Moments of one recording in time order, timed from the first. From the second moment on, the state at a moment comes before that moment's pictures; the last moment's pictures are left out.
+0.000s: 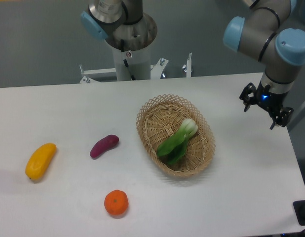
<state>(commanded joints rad) 2.86 -1.97 -1.53 -1.11 1.53 1.68</state>
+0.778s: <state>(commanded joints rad) 2.84 -1.97 -1.55 -1.10 1.53 1.64</state>
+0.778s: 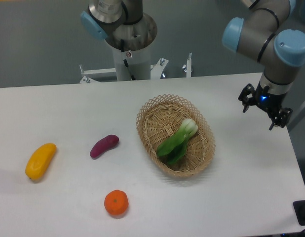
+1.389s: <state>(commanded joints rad) 2.72 -1.90 -1.66 -1.10 1.52 1.48</state>
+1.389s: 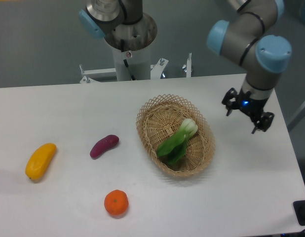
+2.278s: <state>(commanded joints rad) 2.57 -1.92 -1.83 -1.05 1.52 1.31</state>
